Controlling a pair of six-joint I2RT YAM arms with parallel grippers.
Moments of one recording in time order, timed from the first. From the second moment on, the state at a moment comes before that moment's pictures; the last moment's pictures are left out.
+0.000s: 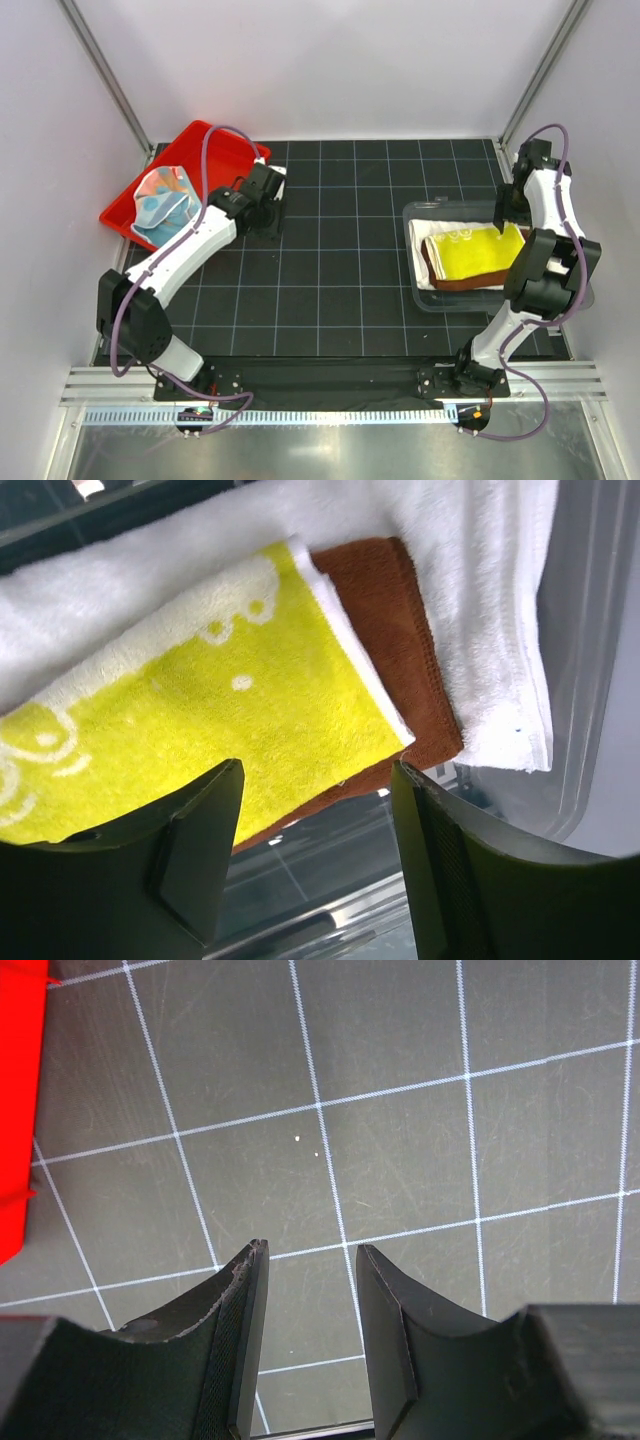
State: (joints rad) left arm -0.54 1.53 1.36 -0.84 -0.18 -0.29; right arm -0.32 1.77 1.53 -1.01 0.25 -0.09
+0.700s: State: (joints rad) left arm -0.32 1.55 1.44 -0.79 -0.21 -0.32; right arm -0.37 1.80 1.42 -0.87 0.15 0.16
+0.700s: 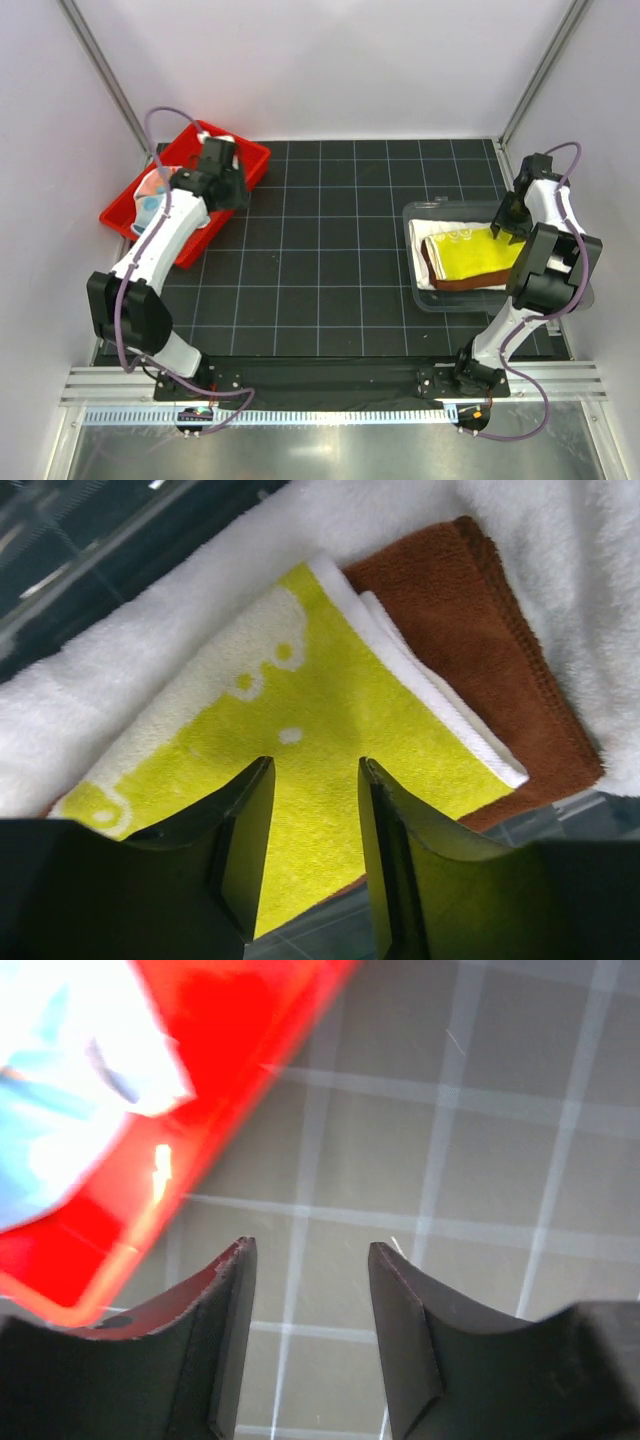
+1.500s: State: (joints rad) left arm 0.17 2.34 2.05 -0.84 -0.30 -0.24; right arm -0.09 1.39 1.28 -0.57 -0.05 0.31
